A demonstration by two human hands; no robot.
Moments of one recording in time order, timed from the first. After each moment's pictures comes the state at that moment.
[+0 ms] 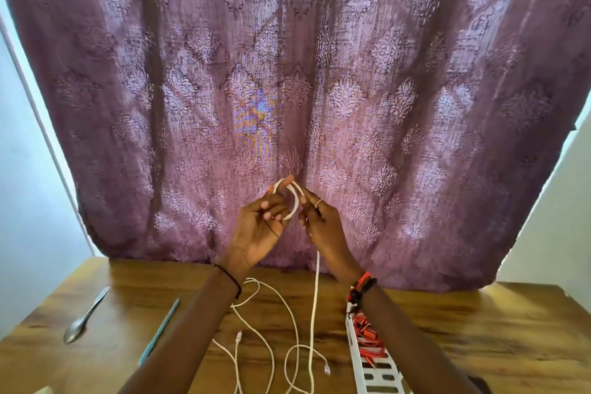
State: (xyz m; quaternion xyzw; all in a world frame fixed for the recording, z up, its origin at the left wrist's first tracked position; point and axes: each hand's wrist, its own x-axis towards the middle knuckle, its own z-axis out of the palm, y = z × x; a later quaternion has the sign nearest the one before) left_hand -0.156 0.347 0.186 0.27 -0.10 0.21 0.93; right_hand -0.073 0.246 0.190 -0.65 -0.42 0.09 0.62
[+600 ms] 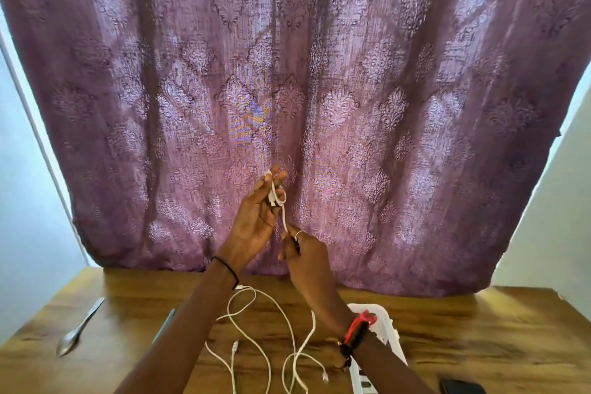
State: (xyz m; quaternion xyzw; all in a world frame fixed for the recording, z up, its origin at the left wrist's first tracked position) left_hand -0.151 0.336 0.224 0.36 0.03 0.37 0.86; right_hand -0.117 0.229 0.174 -0.75 -0.43 0.01 0.50
